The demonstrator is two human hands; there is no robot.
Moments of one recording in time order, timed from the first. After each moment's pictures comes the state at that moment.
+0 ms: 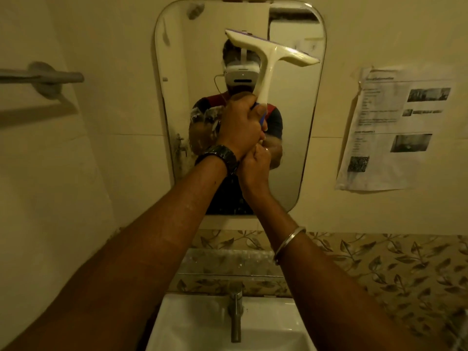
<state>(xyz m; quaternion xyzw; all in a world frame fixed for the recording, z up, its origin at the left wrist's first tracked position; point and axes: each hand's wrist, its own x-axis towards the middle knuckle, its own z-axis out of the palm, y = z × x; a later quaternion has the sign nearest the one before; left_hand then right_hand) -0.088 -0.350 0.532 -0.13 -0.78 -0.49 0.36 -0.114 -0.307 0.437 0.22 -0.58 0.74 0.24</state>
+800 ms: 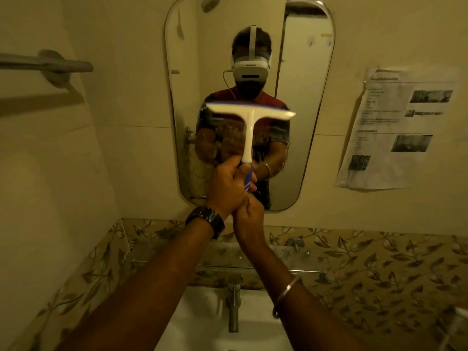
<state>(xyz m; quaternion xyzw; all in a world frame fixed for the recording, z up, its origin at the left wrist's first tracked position) -0.051 -0.374 0.408 -0.11 -0.75 -0.59 0.29 -0.070 -0.308 0.319 0.20 -0.65 0.71 0.19</state>
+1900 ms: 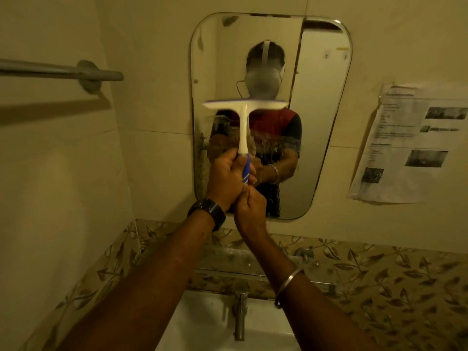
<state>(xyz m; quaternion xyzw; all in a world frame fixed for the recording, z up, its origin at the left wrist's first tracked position) -0.049 -0.404 0.433 -0.10 -0.69 -0.64 0.32 -0.076 -0.334 0.351 0.22 -0.70 0.64 0.23</state>
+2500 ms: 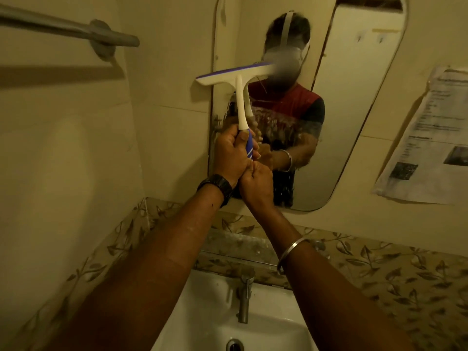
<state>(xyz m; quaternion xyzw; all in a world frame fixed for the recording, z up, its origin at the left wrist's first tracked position) -0.078 -0.431 0.432 -0.04 -0.64 -0.69 0.35 -0.115 -0.360 0.362 0.22 -0.77 0.56 0.20</state>
